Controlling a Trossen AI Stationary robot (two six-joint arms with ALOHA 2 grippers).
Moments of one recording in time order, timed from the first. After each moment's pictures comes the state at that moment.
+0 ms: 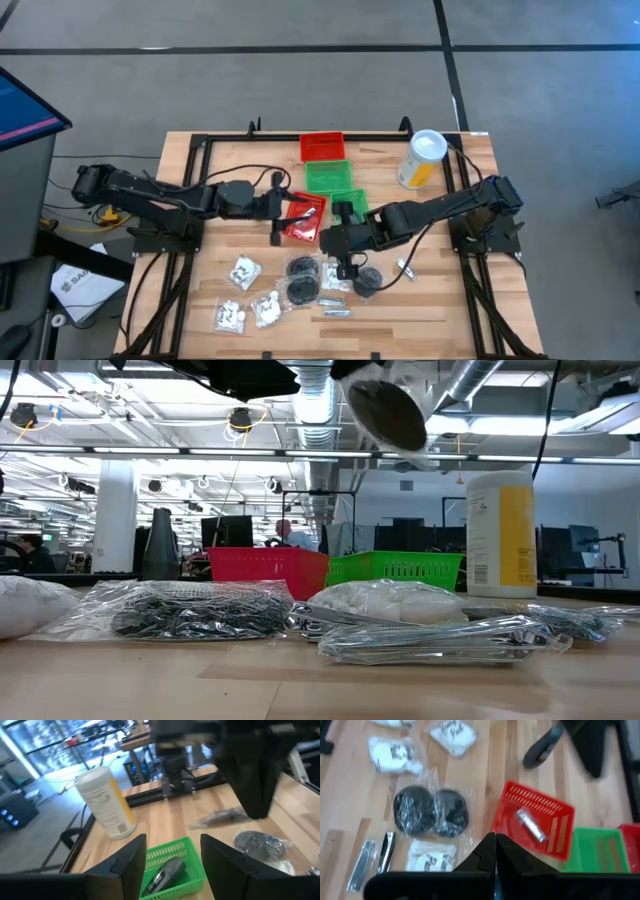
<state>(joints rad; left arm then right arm) -0.08 1.19 0.76 0.20 -0.17 0.29 0.31 1.80 1.72 -0.87 0.31 0.05</state>
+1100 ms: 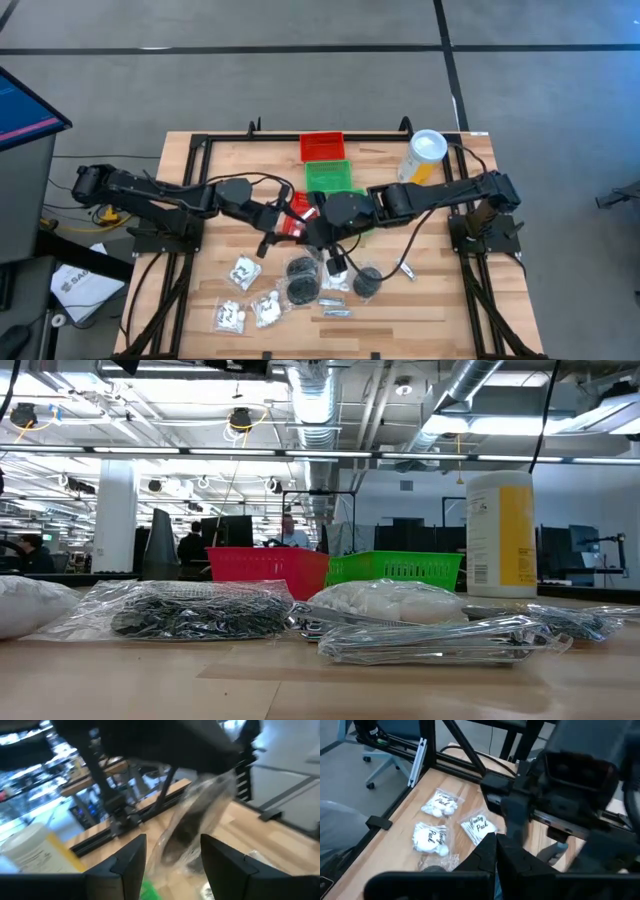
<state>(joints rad) -0.08 1.19 0.76 0.26 0.22 0.43 0.22 1.80 1.83 -0.58 0.02 -0.20</state>
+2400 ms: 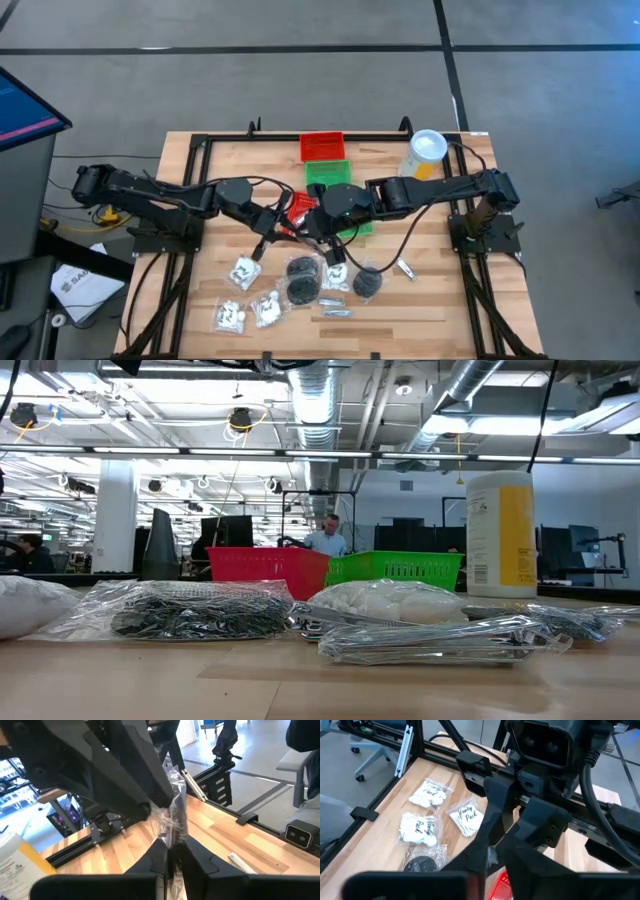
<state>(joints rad) -0.08 1.19 0.76 0.24 0.28 0.42 0.19 1.80 1.83 -0.62 0.03 -0.22</state>
